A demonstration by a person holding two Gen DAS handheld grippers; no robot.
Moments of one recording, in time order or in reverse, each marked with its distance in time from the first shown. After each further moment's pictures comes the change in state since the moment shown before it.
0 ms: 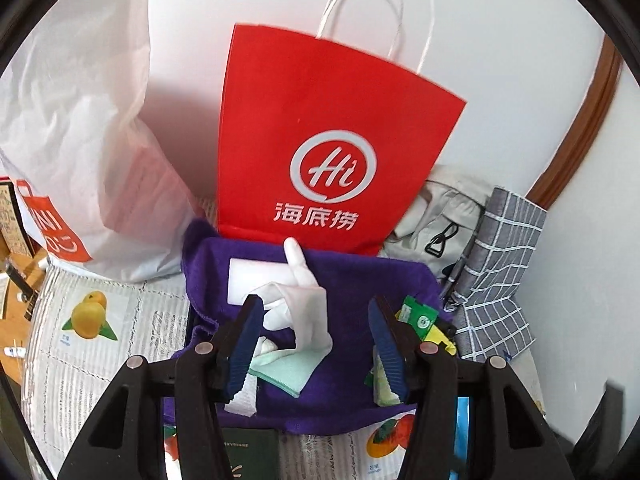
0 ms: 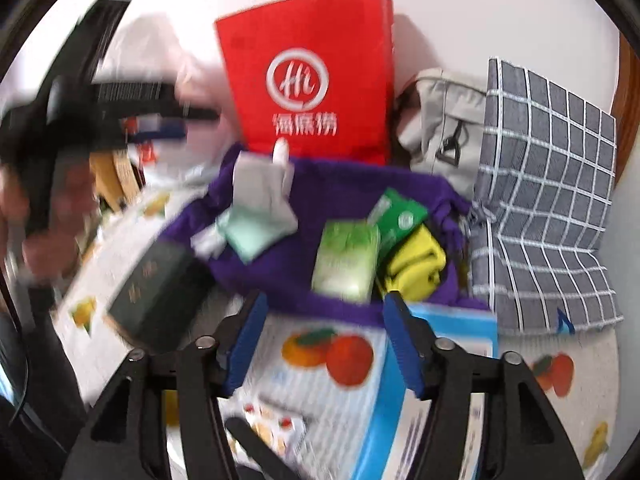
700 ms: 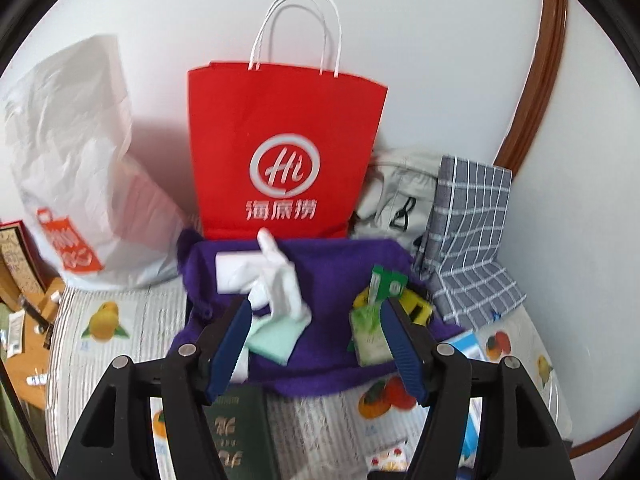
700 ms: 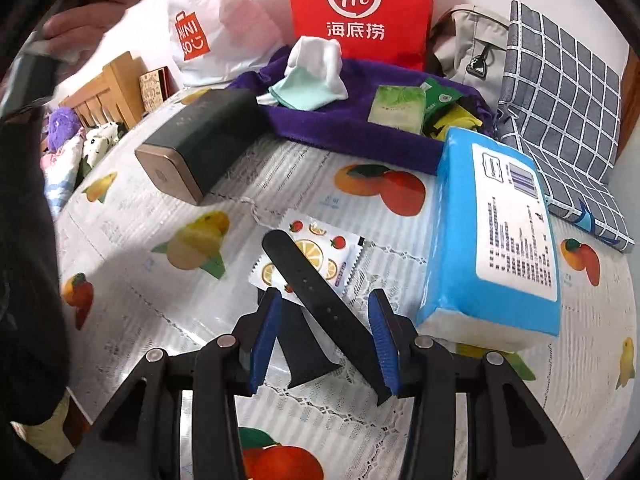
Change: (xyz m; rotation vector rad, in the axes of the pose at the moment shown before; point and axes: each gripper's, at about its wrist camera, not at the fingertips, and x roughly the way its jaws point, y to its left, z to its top) left arm -0.050 -0.035 -0.034 0.155 -0.016 0.010; right arm -0.015 0.042 -0.125 -0.084 0.135 0.022
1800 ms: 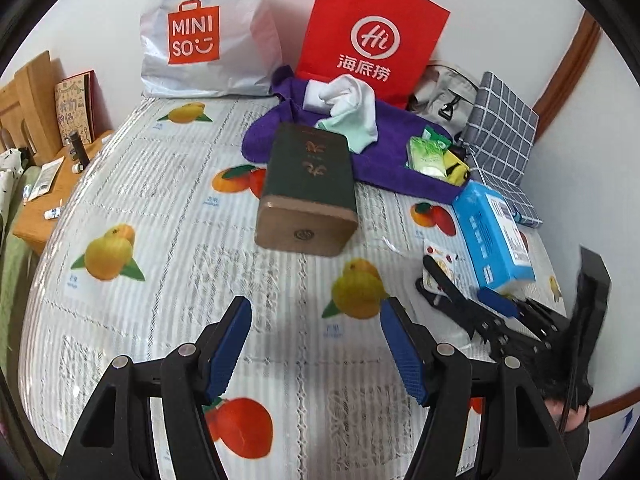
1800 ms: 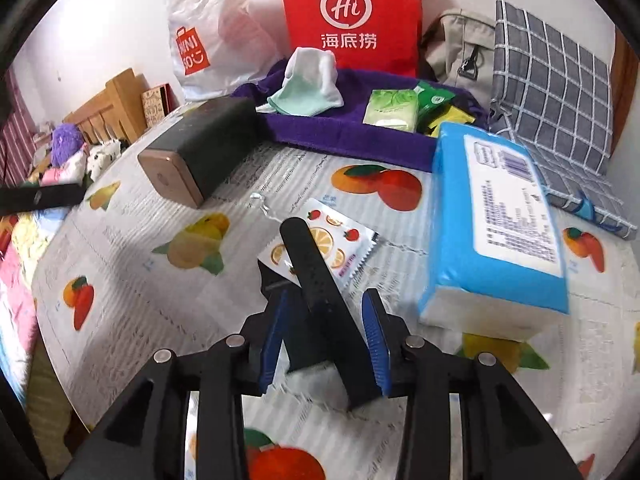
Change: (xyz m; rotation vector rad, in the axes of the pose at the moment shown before) left arm -0.072 0.051 -0.194 -0.209 0.178 0.064; right arm 0.003 -0.005 -0.014 0.046 -0.070 0.041
